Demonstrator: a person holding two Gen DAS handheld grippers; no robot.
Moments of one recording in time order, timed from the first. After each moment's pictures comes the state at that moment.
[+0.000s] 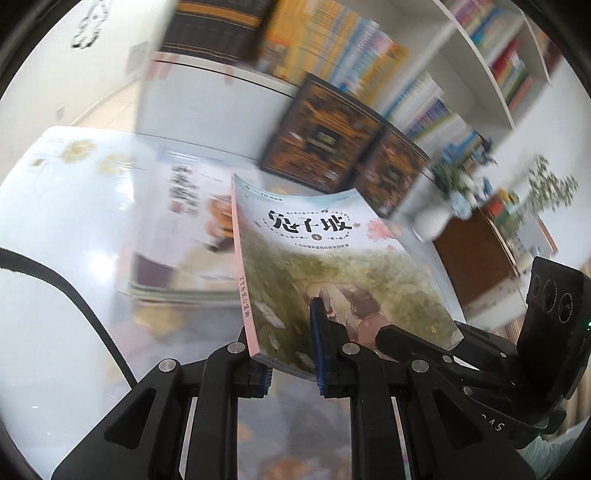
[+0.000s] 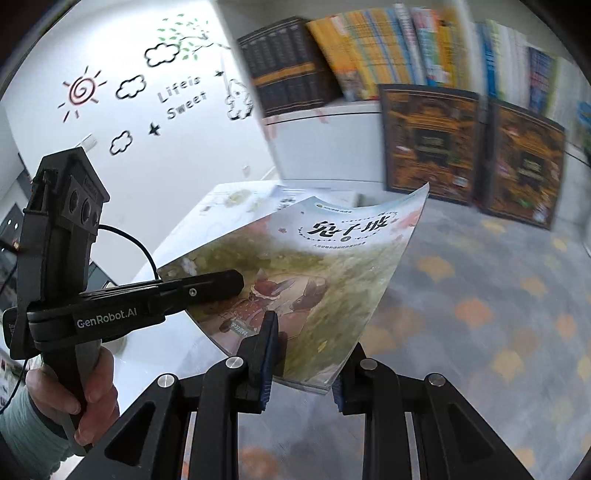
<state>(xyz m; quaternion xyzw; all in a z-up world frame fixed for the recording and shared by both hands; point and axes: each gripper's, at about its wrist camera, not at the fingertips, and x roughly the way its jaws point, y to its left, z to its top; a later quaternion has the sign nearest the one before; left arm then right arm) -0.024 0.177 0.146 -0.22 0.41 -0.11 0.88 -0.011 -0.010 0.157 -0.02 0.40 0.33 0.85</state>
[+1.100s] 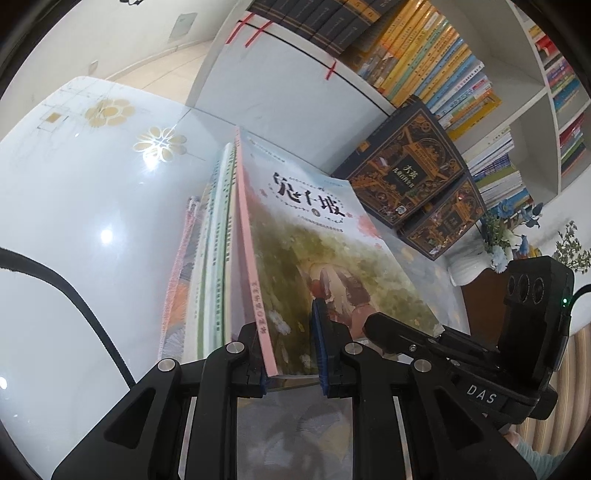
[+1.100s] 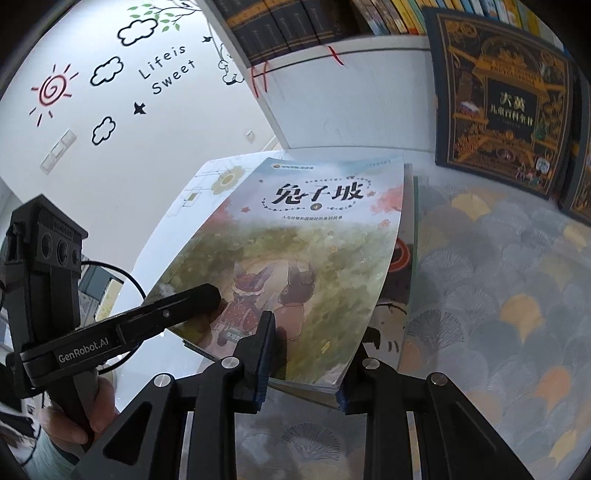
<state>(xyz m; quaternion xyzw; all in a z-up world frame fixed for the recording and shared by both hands) 0.048 0.261 0.078 -0.30 0.42 -0.07 0.85 0.117 0.064 0.095 0.01 0.49 0.34 0.80</state>
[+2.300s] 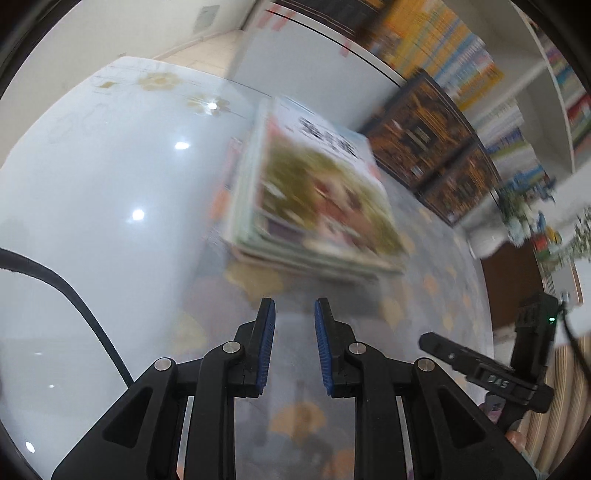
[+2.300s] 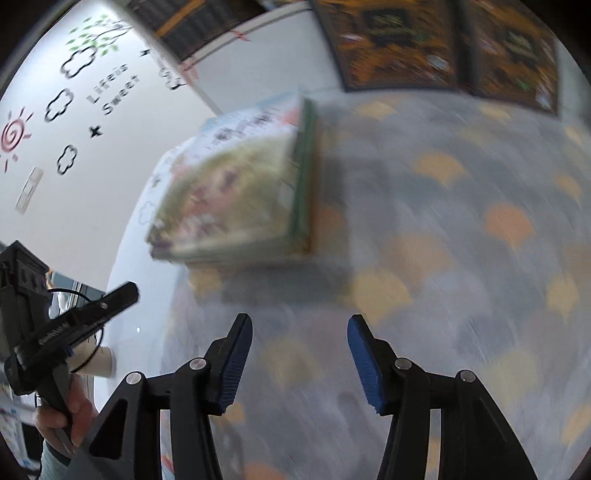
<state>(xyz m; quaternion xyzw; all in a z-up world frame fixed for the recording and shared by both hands) -0.040 0.227 0.082 -0.27 0.47 -0.03 0.84 0.035 -0.058 0.069 0.09 0.56 0.24 0.79</state>
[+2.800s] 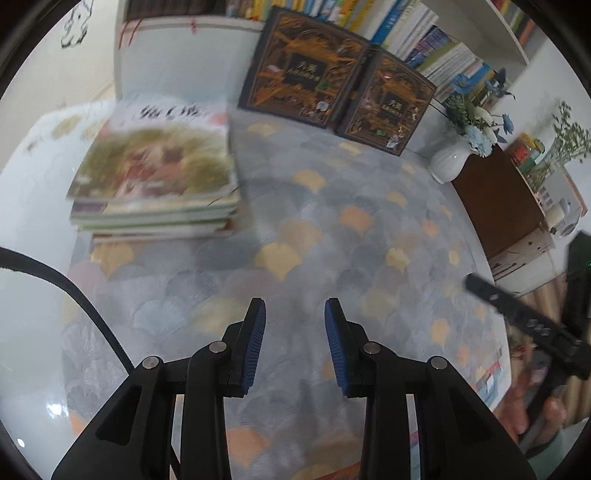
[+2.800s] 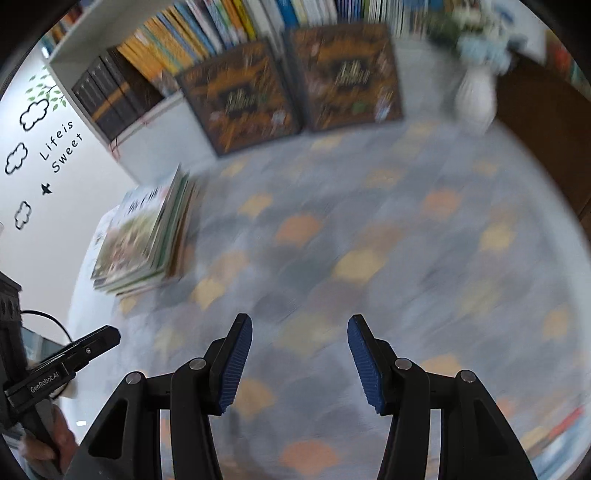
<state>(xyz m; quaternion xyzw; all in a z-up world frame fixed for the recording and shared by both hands) -0.040 0.058 0.115 -0.15 0.48 -0.08 0.86 0.004 -0.218 0.153 0.06 0.47 0.10 0.87</state>
